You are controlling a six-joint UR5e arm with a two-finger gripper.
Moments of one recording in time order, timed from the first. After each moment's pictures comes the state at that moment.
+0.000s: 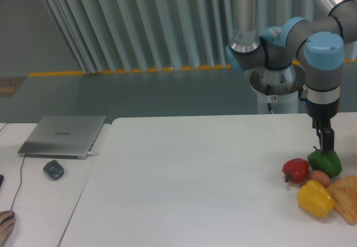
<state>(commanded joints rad) 2.49 -1.77 -1.60 -1.31 1.62 1.84</state>
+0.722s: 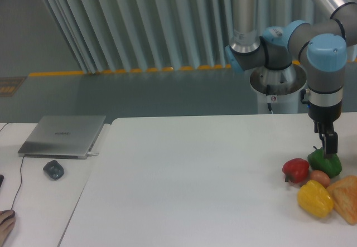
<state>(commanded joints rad) 2.49 -1.77 -1.60 -1.27 1.62 1.81</state>
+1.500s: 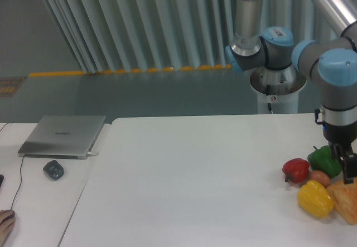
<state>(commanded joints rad) 2.51 -1.97 -1.48 -1.06 1.61 1.79</state>
